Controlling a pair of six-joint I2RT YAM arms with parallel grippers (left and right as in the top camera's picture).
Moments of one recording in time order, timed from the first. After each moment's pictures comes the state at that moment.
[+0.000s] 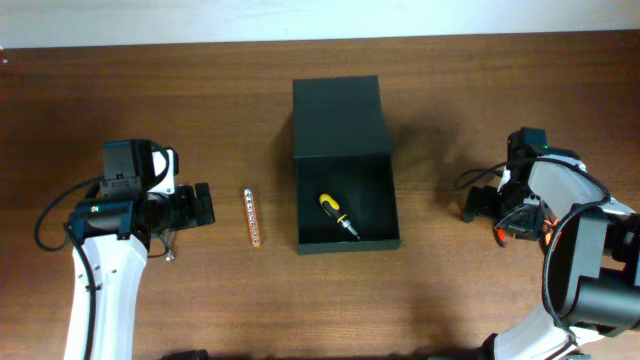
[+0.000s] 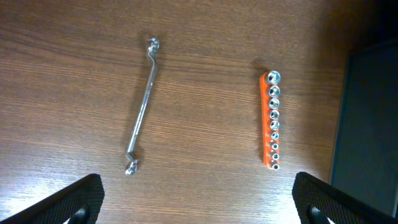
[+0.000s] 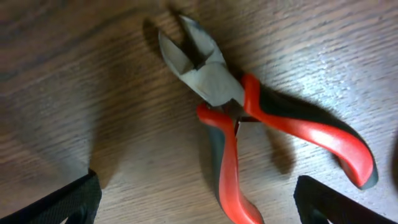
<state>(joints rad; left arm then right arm) 0.11 1.26 1.08 -0.98 0.04 -0.05 -0.22 1.84 1.09 -0.89 0.03 0.18</state>
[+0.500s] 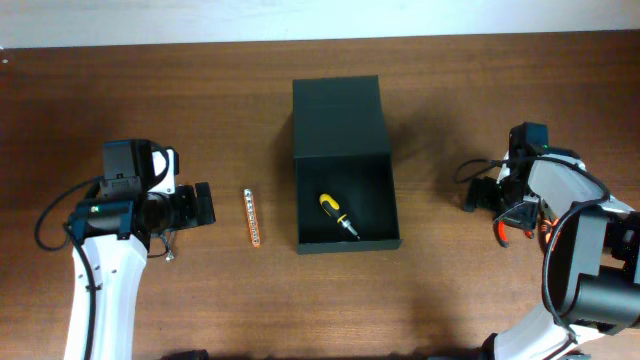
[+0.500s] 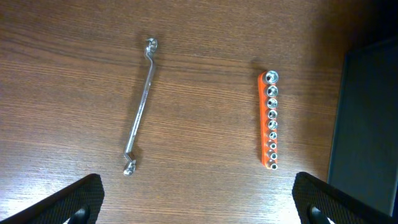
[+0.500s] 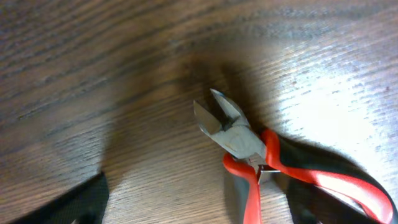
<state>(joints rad) 0.11 1.26 1.08 -0.98 0.05 -0.05 -0.22 1.85 1.09 -0.79 -0.01 0.17</state>
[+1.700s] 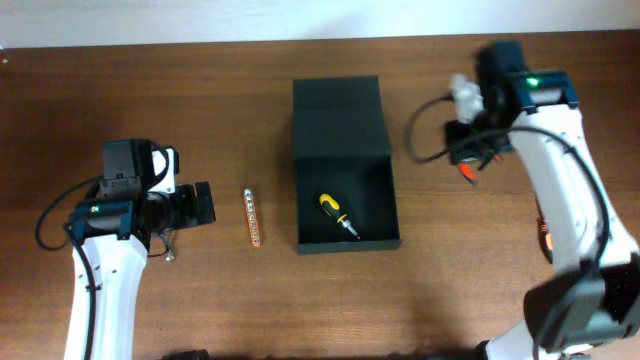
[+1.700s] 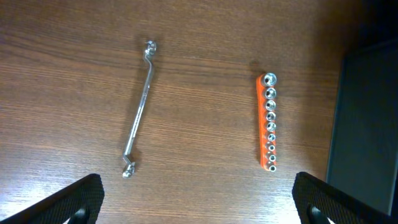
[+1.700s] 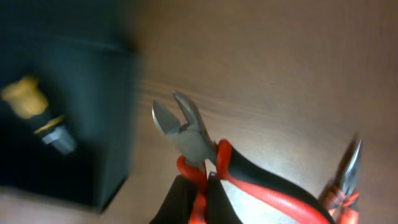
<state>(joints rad) 0.11 1.26 1.08 -0.97 0.05 -0.05 0.14 1.74 1.74 -1.33 -0.04 -0.14</state>
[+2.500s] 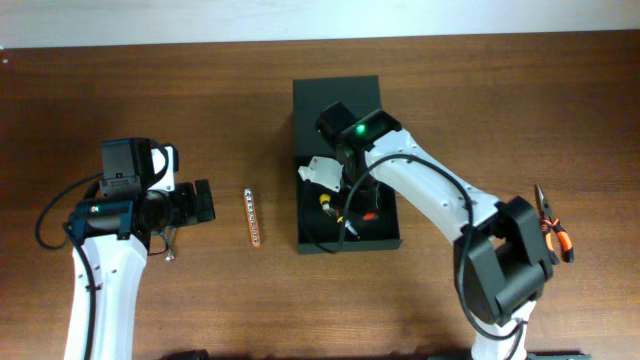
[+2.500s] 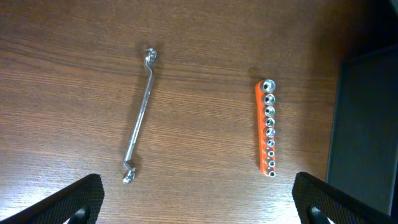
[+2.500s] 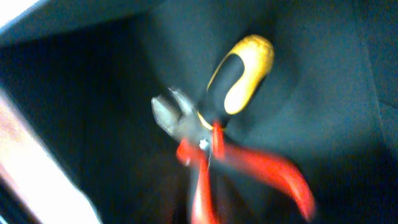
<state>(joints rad) 0.11 1.26 1.08 -0.96 0.05 -0.05 0.58 2.01 1.63 -1.19 -0.17 -0.58</state>
